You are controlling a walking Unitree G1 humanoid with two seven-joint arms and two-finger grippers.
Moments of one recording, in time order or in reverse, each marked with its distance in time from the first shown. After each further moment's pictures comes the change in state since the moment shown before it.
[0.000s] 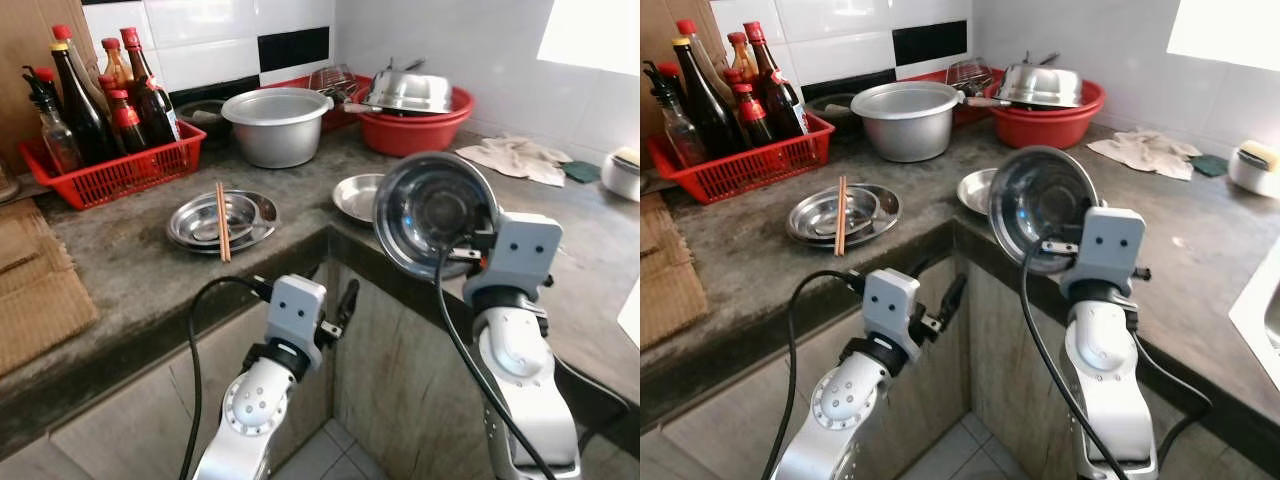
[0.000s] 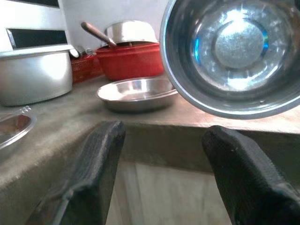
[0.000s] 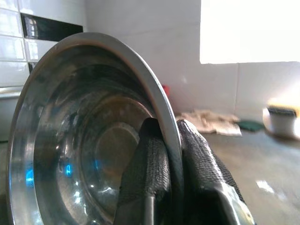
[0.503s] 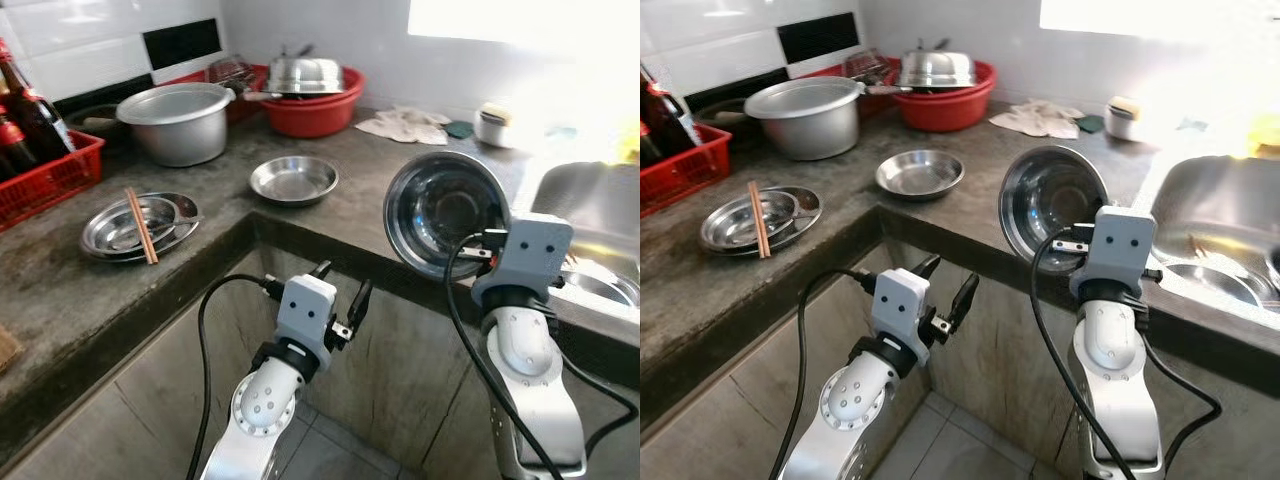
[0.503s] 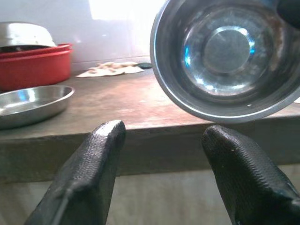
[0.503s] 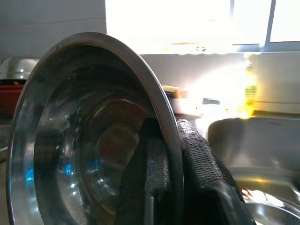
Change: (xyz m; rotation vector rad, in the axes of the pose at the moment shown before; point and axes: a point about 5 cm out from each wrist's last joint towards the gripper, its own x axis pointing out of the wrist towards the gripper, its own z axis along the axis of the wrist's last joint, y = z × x) left arm 0.003 -0.004 0.002 0.006 -0.011 -0.030; right arm 0.000 -0.003 -0.002 -0.004 0.007 -0.013
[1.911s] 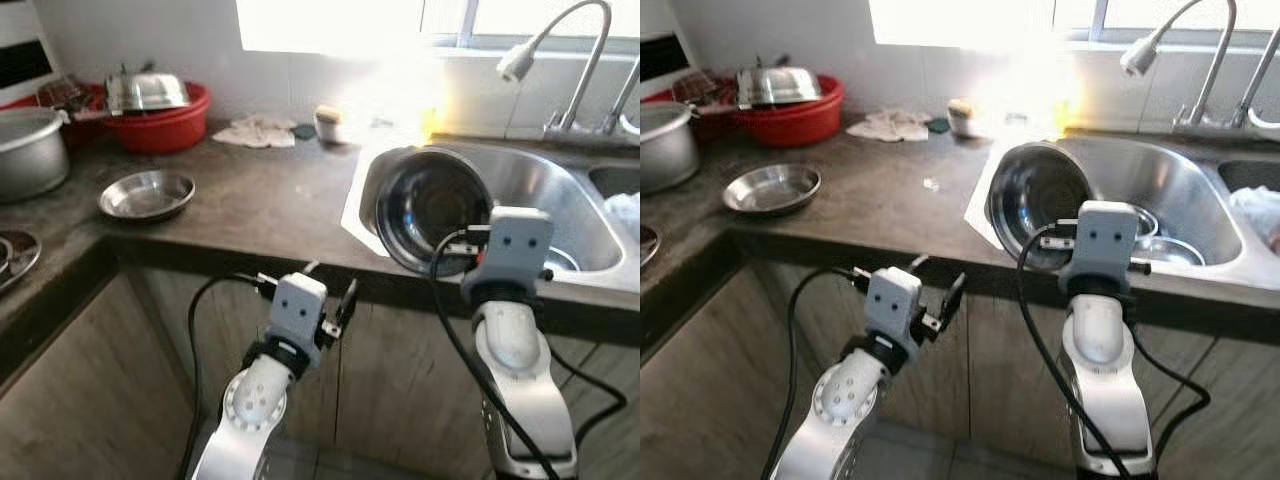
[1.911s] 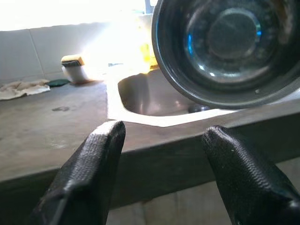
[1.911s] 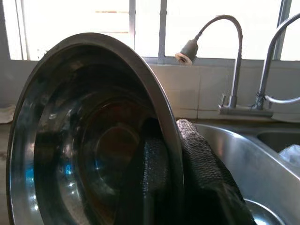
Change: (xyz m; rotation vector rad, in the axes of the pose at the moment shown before) left arm 0.000 0.007 -0.005 0.028 0.024 0.018; right arm 0.005 0.008 0.002 -0.040 -0.008 0.025
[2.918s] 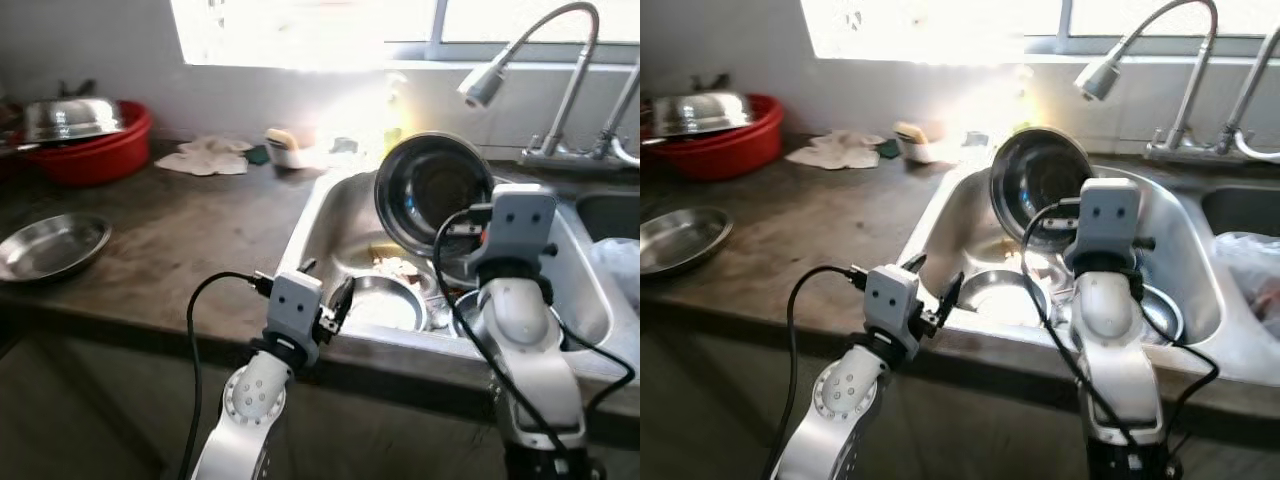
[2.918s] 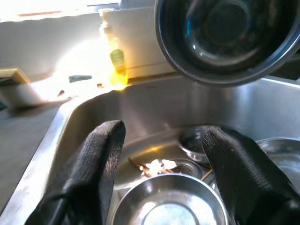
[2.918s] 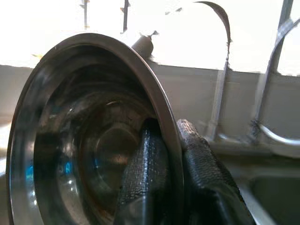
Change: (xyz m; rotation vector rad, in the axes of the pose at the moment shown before) left arm 0.006 -0.008 0.001 -0.019 -0.010 -0.023; right arm 0.034 -0.026 0.011 -0.075 0.005 -0.011
